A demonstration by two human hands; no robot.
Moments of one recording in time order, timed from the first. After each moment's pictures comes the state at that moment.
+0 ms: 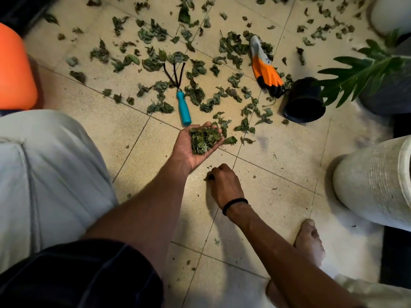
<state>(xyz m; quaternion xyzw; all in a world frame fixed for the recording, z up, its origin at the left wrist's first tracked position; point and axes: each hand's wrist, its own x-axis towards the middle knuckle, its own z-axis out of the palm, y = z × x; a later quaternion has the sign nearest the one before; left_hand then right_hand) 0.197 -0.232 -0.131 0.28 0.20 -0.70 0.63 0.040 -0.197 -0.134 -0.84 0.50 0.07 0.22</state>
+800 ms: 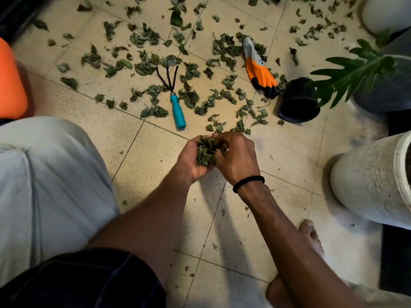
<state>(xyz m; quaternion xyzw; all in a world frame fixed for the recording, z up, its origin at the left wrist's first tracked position) 0.171 -0.232 -0.140 0.36 0.20 -0.73 0.55 0.066 -0.253 -0.043 -0.79 0.56 -0.09 0.25</state>
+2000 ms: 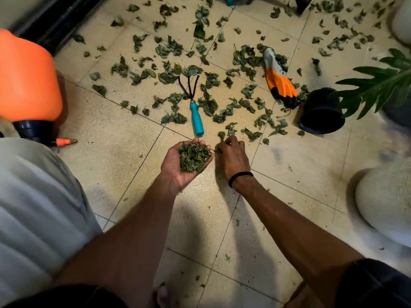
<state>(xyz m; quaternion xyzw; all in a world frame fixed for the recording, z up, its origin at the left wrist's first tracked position) 0.235 -0.187 -0.146 0.27 0.19 -0.69 0.64 0.093 -0.280 -0.156 -0.86 0.48 0.02 0.14</state>
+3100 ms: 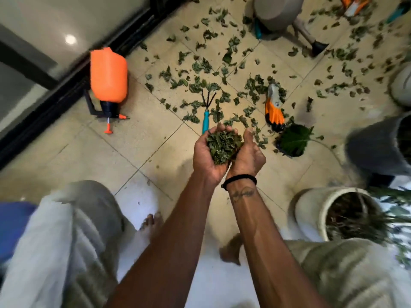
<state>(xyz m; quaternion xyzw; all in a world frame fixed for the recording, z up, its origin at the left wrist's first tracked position) 0.132 -0.206 0.169 0.22 0.28 -0.51 0.78 0.092 -0.246 0.183 -0.21 0.66 -0.36 0.63</state>
